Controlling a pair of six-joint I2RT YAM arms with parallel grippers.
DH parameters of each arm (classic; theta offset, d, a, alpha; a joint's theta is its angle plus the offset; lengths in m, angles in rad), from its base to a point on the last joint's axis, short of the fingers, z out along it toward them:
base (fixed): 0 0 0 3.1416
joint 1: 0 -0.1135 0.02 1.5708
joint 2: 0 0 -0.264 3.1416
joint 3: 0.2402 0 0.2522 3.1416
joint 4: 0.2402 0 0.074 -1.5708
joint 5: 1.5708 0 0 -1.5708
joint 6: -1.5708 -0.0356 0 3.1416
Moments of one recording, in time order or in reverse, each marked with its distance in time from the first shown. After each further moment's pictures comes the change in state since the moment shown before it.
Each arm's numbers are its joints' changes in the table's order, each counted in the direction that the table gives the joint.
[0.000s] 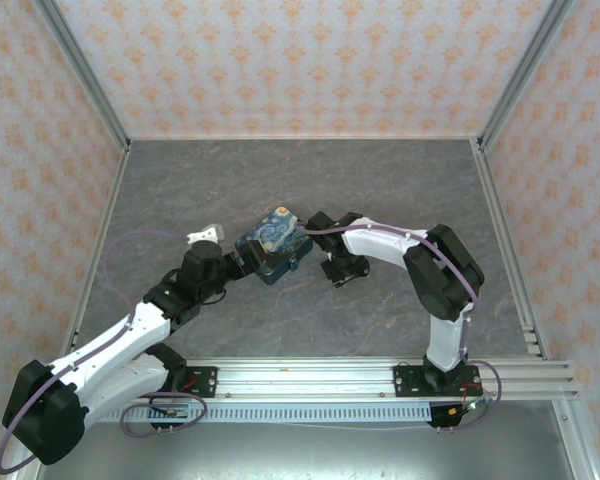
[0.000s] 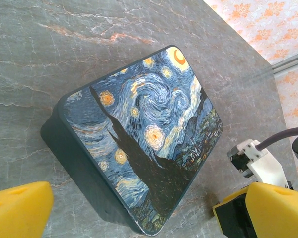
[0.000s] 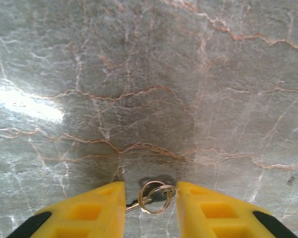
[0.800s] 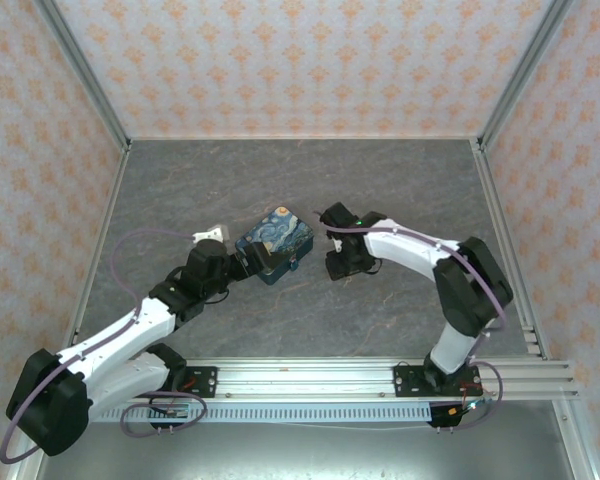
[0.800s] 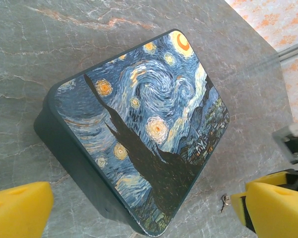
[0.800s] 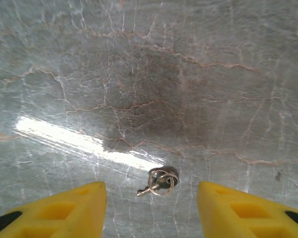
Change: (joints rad) left arm 0.000 0.059 0.000 -0.030 0.032 -0.011; right arm 0.045 -0.144 -0.077 -0.112 -0.079 -0.024
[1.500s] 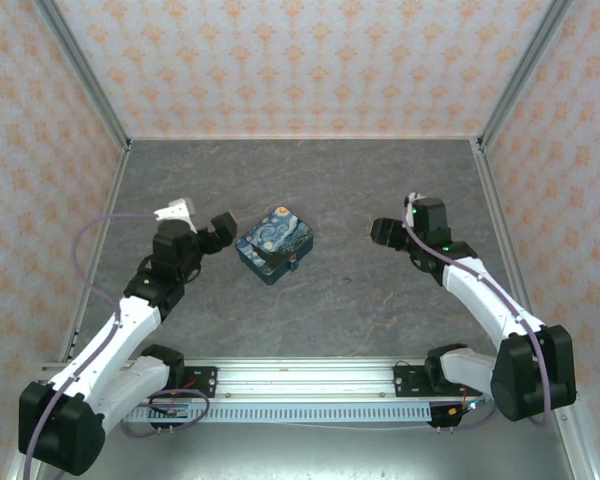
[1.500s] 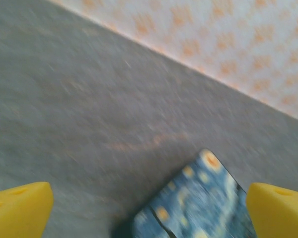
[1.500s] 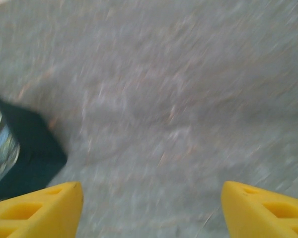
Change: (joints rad) left arm -0.234 -0.080 0.090 0.021 -0.040 -0.253; right arm 0.419 -0.573 -0.416 -0.495 -0.193 -0.103
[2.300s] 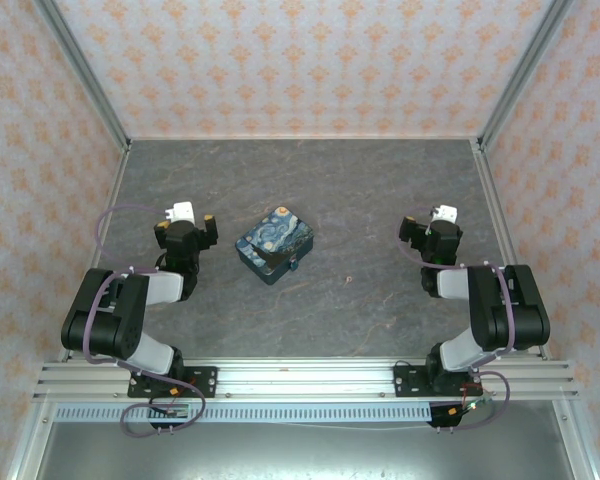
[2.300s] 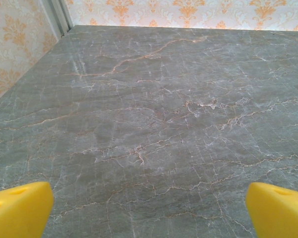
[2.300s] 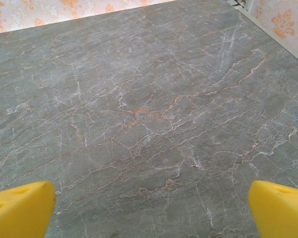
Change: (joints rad) left arm -0.208 0.613 -0.151 -0.804 -0.266 -0.530; right arm 0.241 0.357 -0.333 -1.020 0.314 0.228
